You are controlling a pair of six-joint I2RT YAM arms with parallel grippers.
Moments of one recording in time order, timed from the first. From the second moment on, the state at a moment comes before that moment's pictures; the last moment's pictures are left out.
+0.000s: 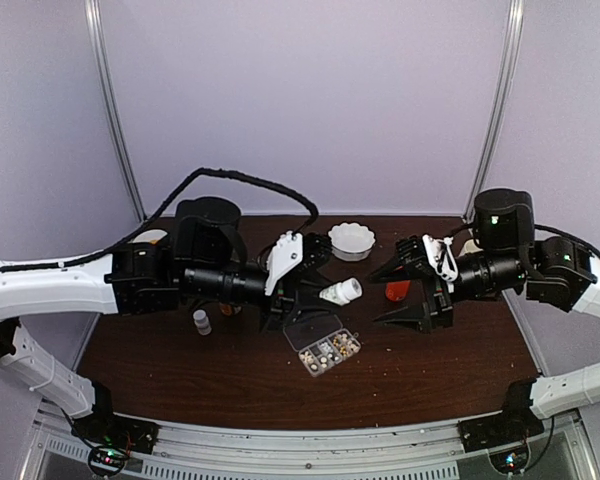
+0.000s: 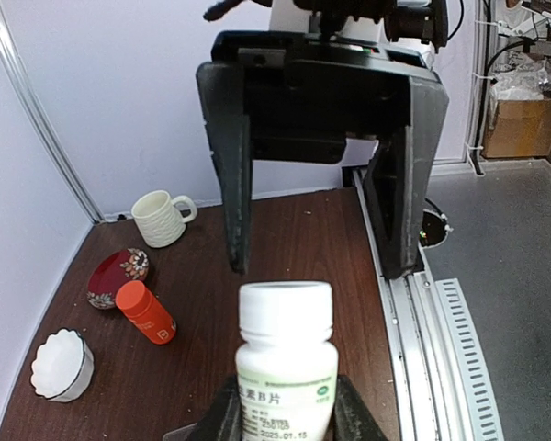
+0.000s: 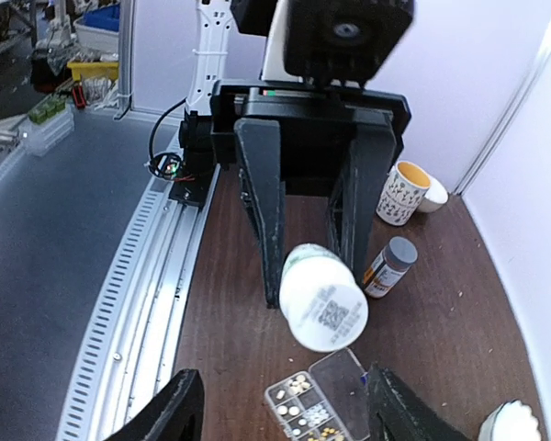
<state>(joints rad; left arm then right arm) -1.19 1.37 1.18 -0.09 0.30 0.27 0.97 0.97 1.05 -0.46 -0.49 -0.41</state>
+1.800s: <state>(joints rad) -1.19 1.41 1.21 -0.18 0.31 0.27 1.02 1.10 1.15 -0.49 -0.43 -0.39</state>
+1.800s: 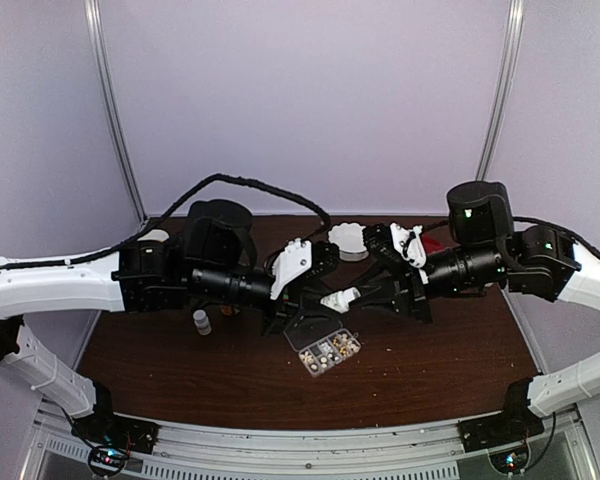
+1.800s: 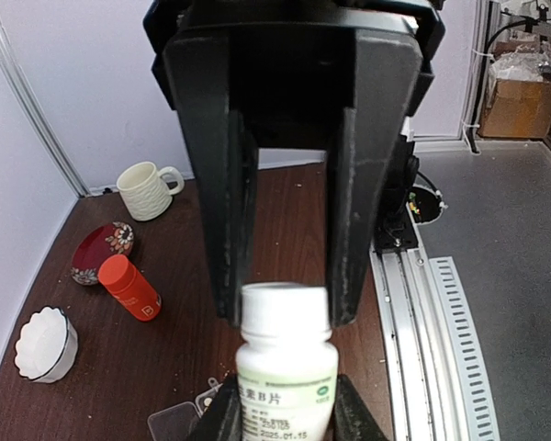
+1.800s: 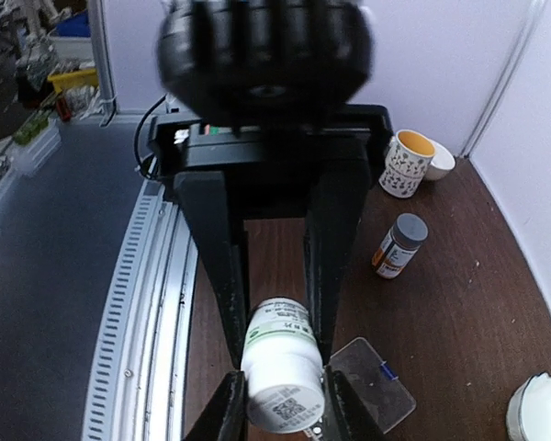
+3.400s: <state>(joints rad) -1.19 1.41 1.13 -0.20 0.07 0.48 0.84 1.03 1.04 -0.37 -0.40 0.84</state>
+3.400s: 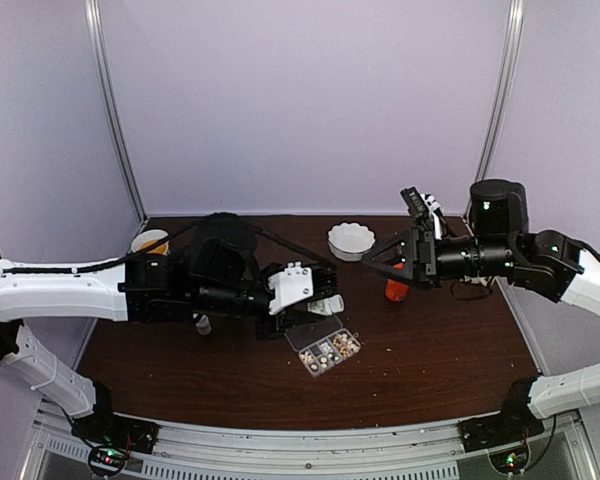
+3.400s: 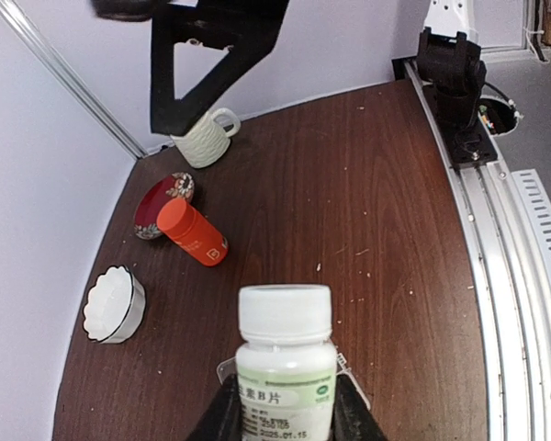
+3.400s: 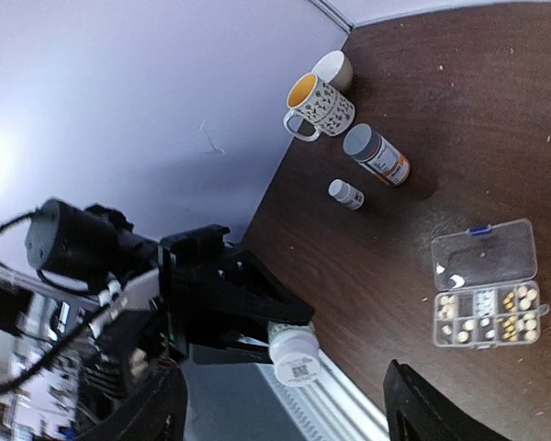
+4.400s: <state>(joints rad) -1.19 1.37 1.12 -0.17 0.22 0.40 1.04 1.12 1.10 -0.46 -0.43 -1.08</state>
